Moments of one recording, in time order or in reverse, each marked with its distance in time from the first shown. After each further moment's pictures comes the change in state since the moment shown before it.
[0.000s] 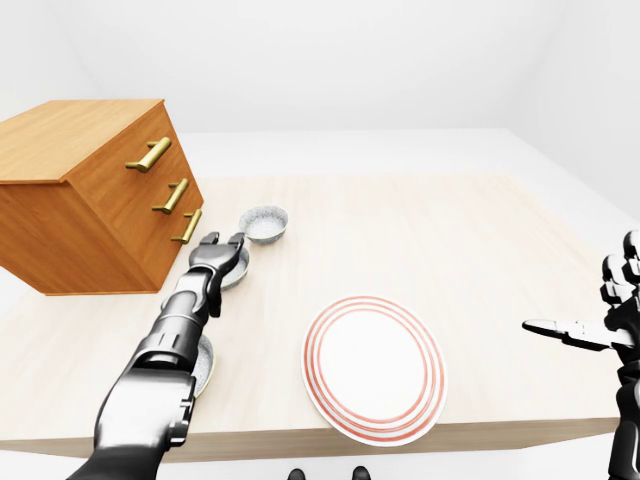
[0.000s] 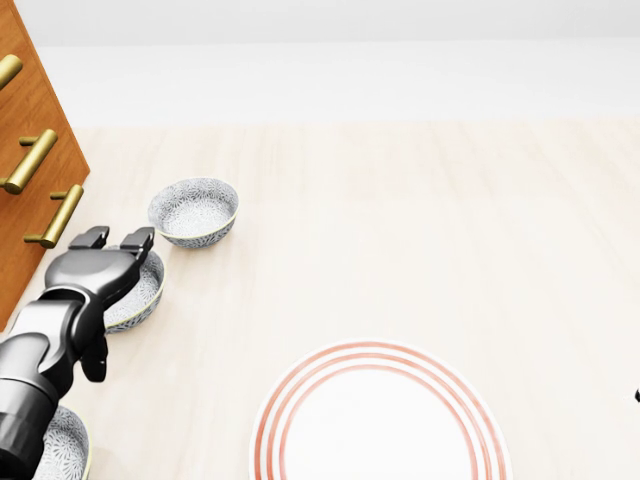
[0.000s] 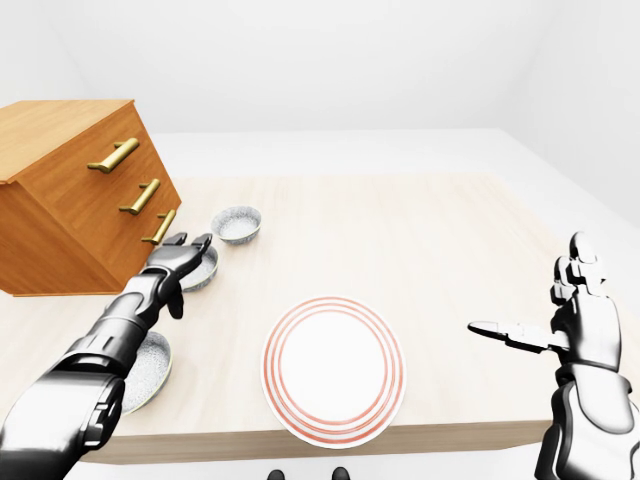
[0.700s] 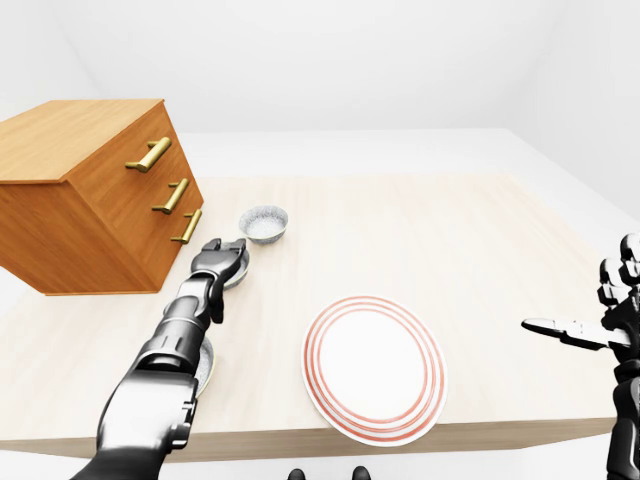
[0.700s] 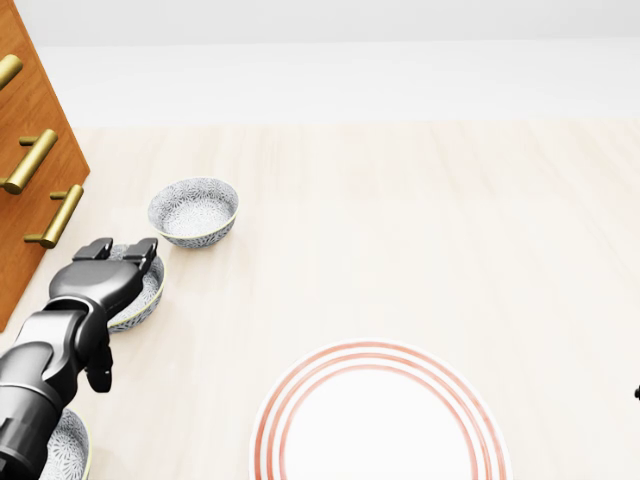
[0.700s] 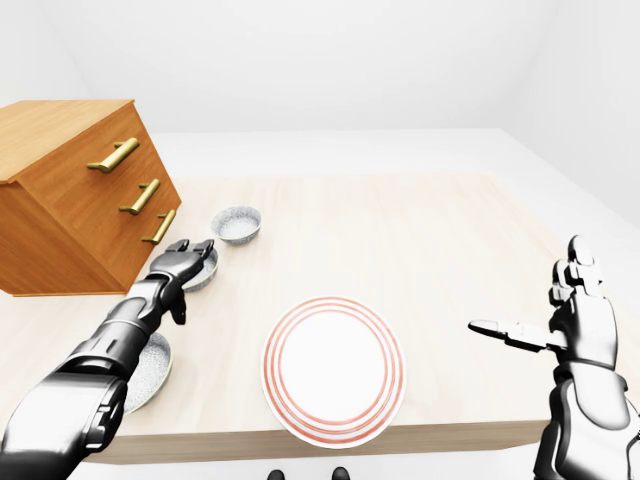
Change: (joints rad) left arm 0.011 -0.011 -0.007 0.032 -0.027 0.000 0.015; right arm -0.011 -0.009 0.004 0.040 0.005 0.000 -0.013
